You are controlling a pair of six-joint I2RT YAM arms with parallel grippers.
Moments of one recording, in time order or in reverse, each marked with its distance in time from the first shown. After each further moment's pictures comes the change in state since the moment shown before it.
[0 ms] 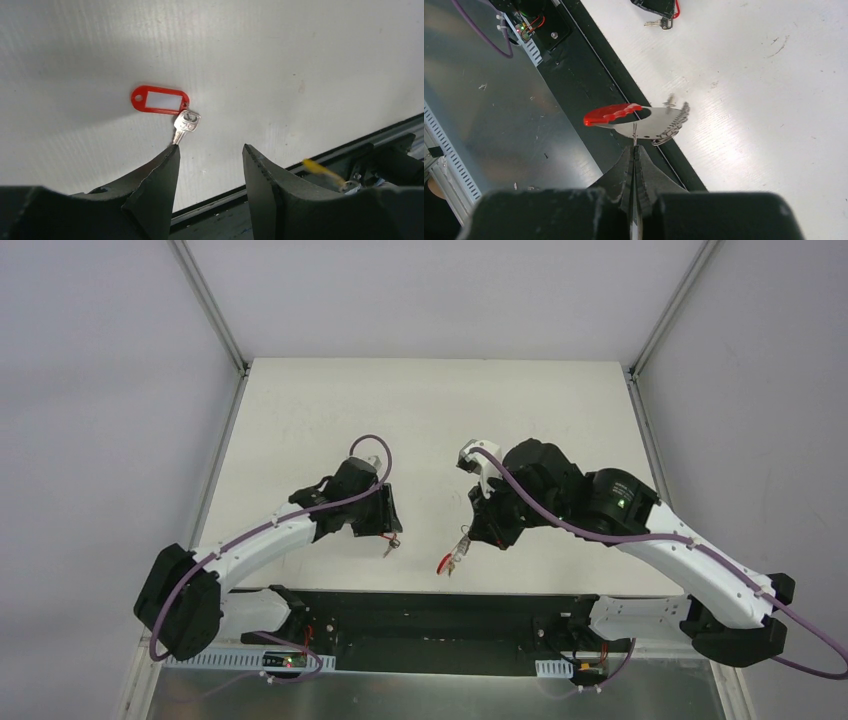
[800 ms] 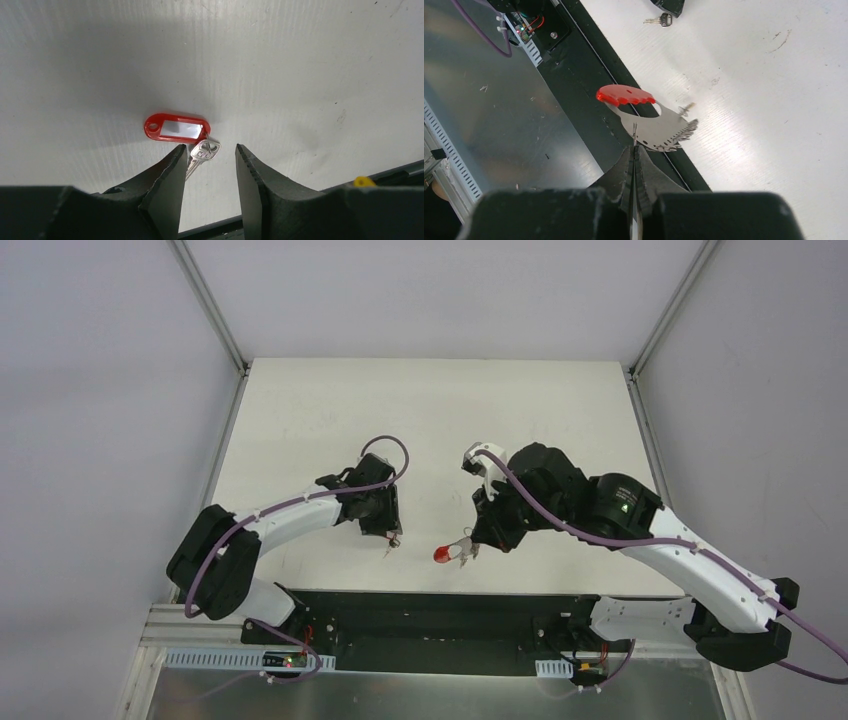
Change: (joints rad) left arm -0.006 0.259 0.074 -0.022 -0.051 -0.018; right arm -0.007 -0.034 -0.044 0.016 -0.005 0.017
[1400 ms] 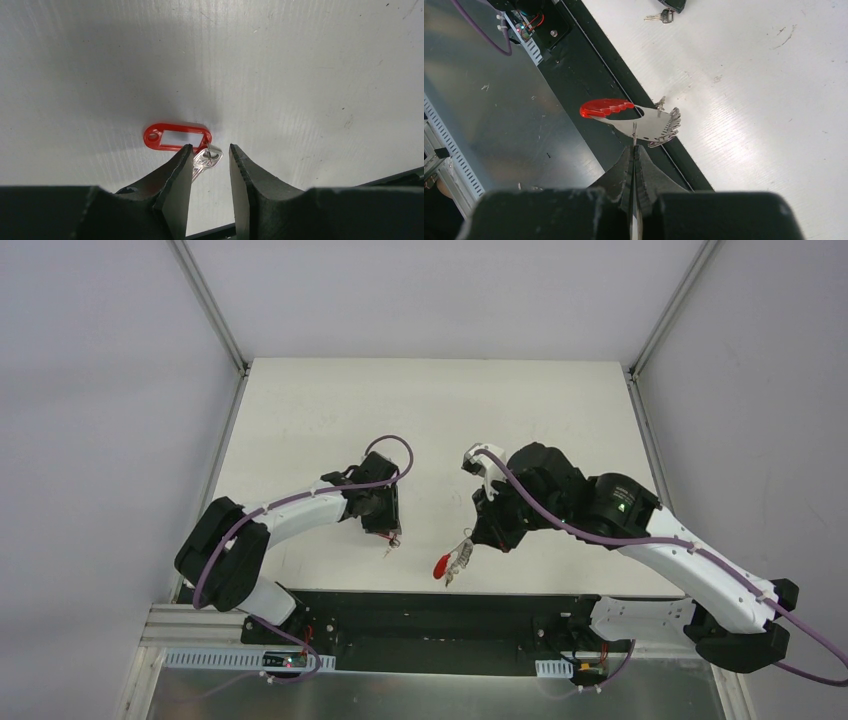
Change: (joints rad) left arm 0.000 0.058 0.038 -0.001 0.000 0.024; right arm -0.017 -0.002 -0.024 0.008 -0.020 0.002
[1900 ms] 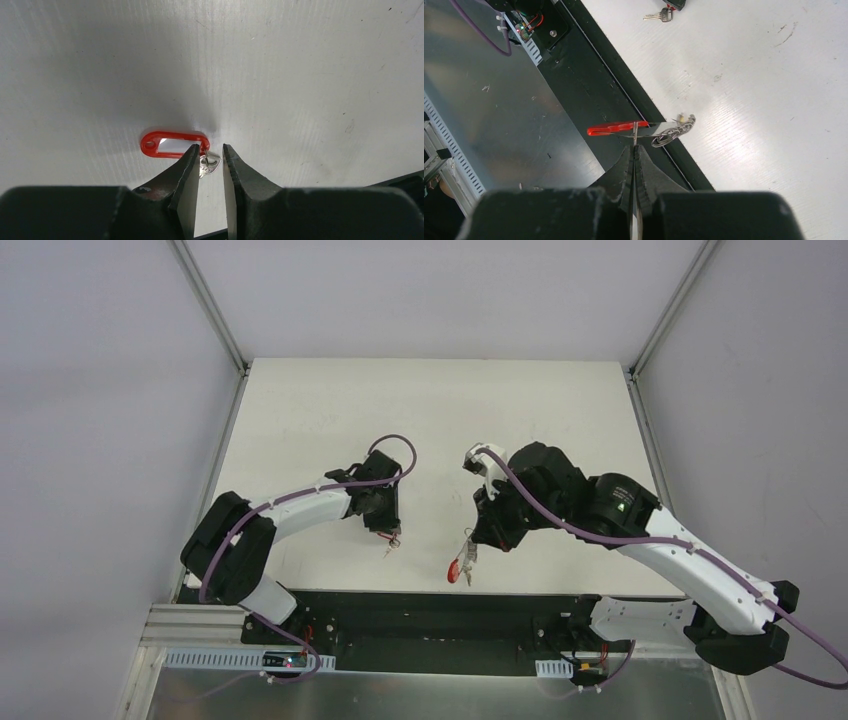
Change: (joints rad) left arm 0.000 0.035 0.023 -0.002 0.003 0.010; right arm -0.016 -0.005 -0.016 0.009 -0.014 0.000
